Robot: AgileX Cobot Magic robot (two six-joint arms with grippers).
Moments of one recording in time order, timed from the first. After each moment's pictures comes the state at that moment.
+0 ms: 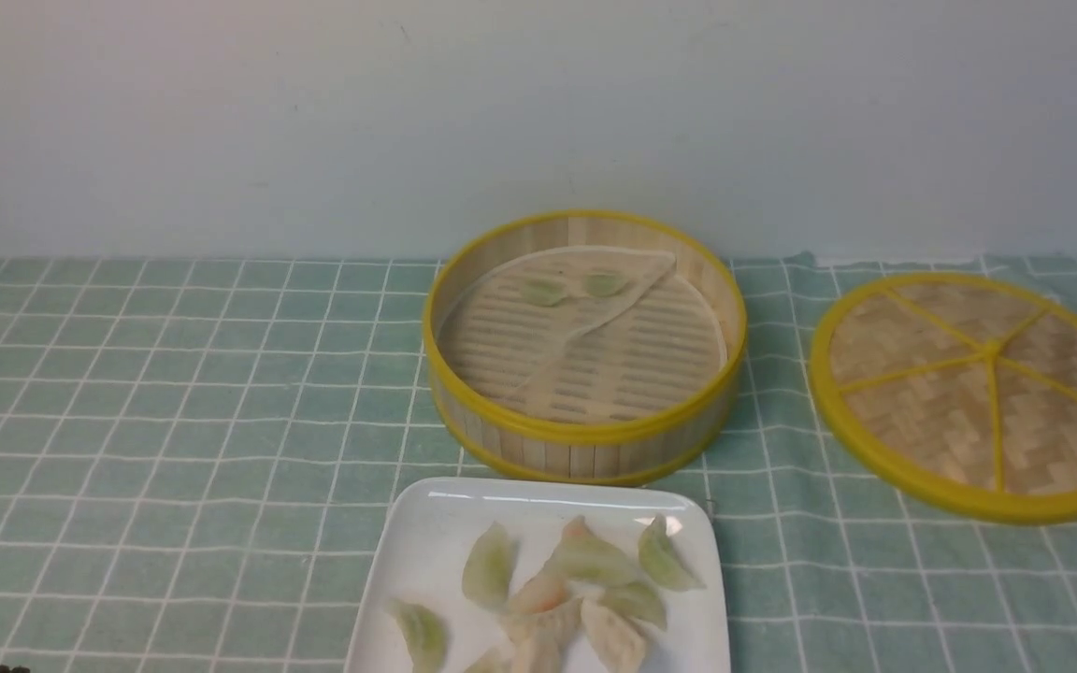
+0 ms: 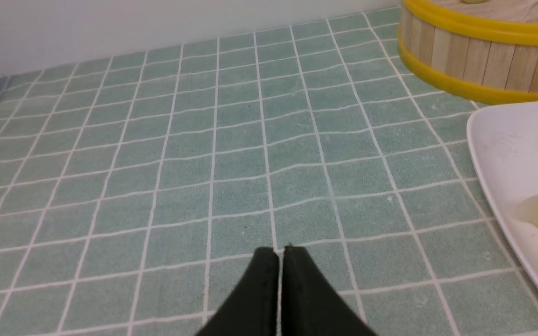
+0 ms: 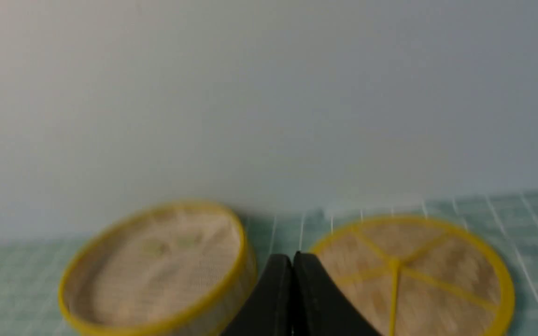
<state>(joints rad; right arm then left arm) -0.03 0.48 -0.87 0.24 0.87 0.01 -0.04 -0.02 0.02 -0.07 0.39 0.16</state>
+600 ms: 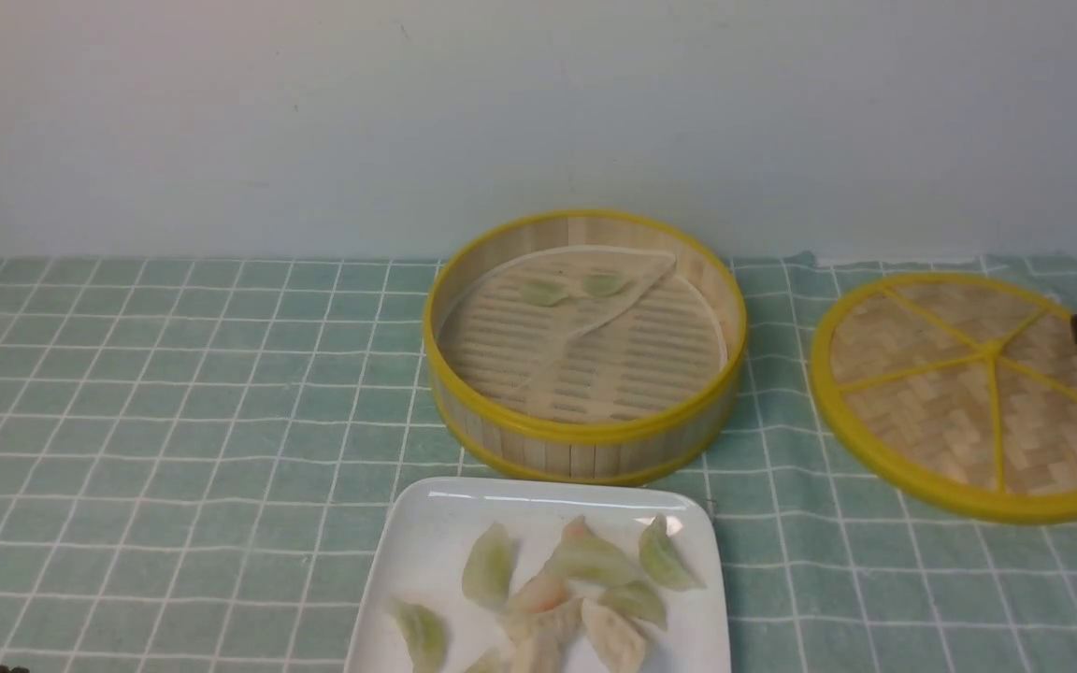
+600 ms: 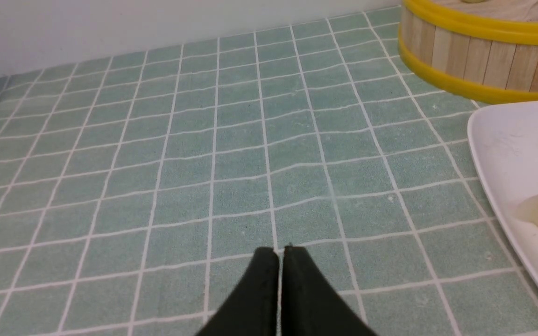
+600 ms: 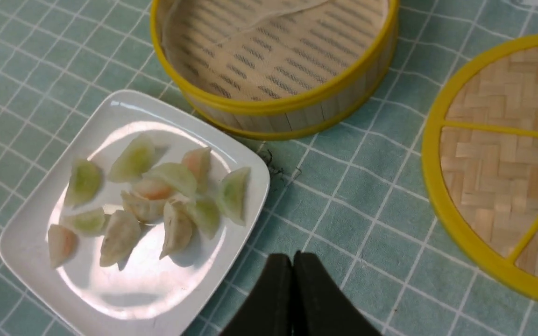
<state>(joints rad) -0.03 1.07 -1.12 0.56 1.23 -0.53 -0.04 -0.02 0.02 -0.07 0.39 0.16</state>
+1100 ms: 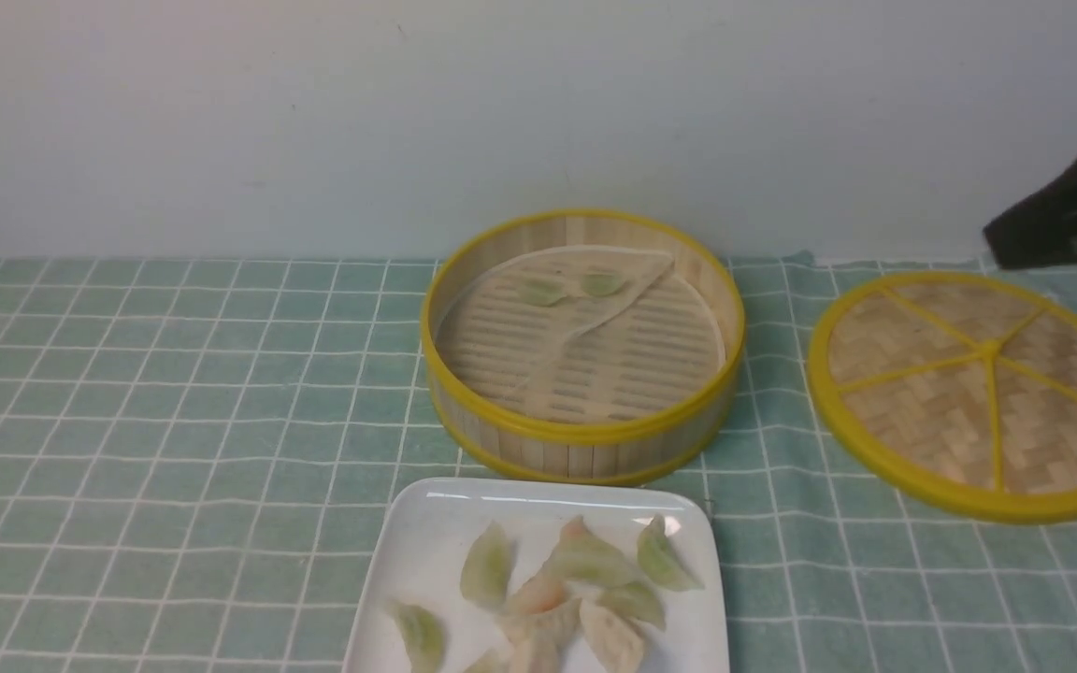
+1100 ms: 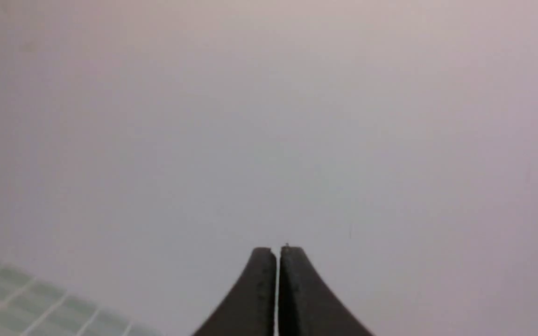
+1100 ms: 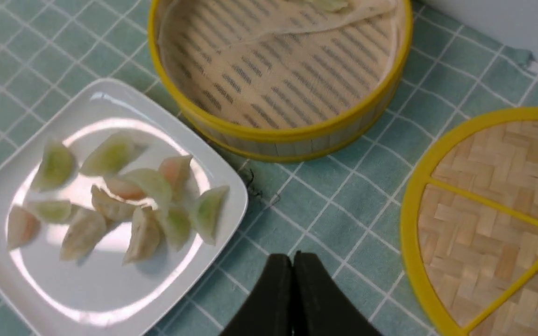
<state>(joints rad) 0.16 1.29 -1.36 0.40 1.25 -0.53 -0.04 -0.02 0.03 -0.47 -0.37 -0.07</state>
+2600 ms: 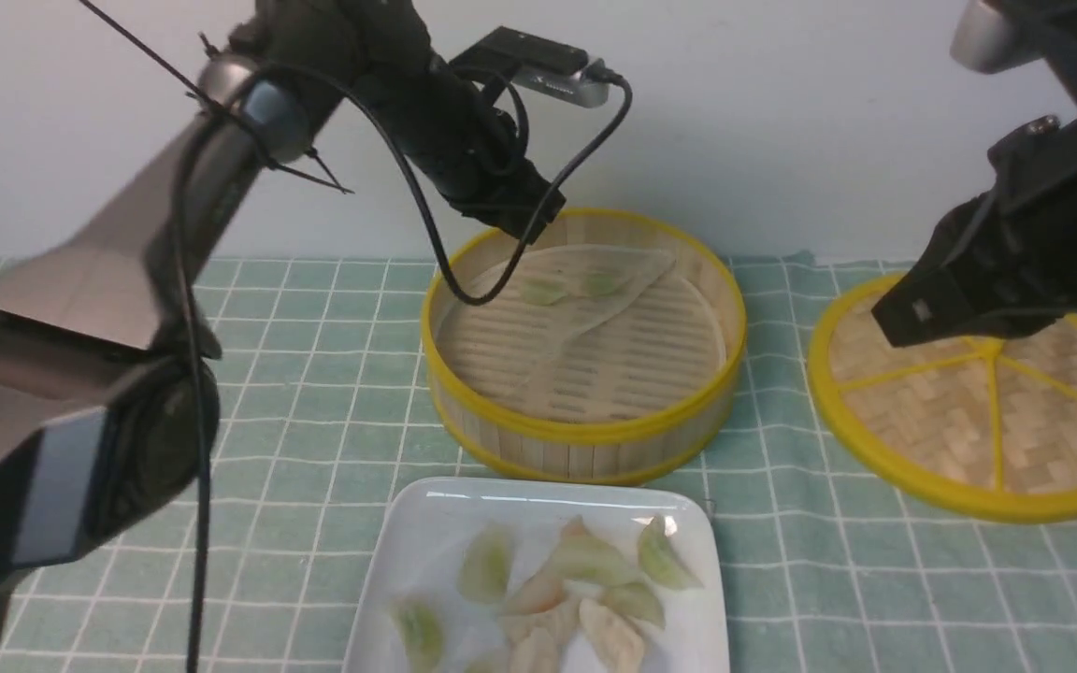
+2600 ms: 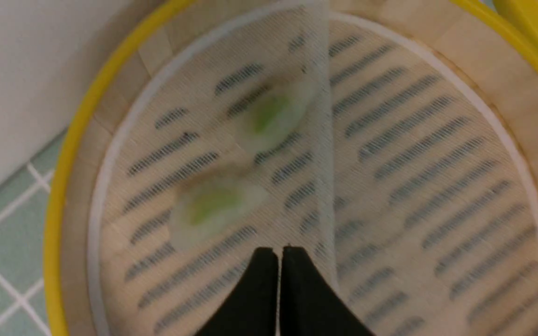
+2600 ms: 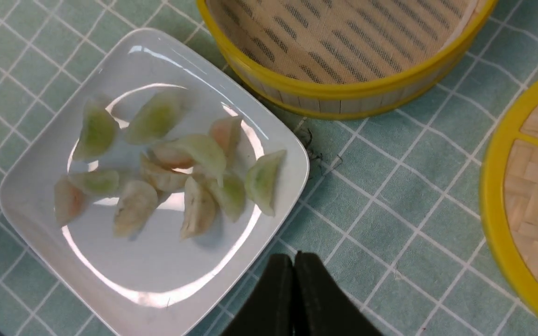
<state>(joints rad) 0.34 1.33 -1.36 0.30 1.25 -0.26 -0.30 2.50 -2.58 -0.37 1.23 0.44</state>
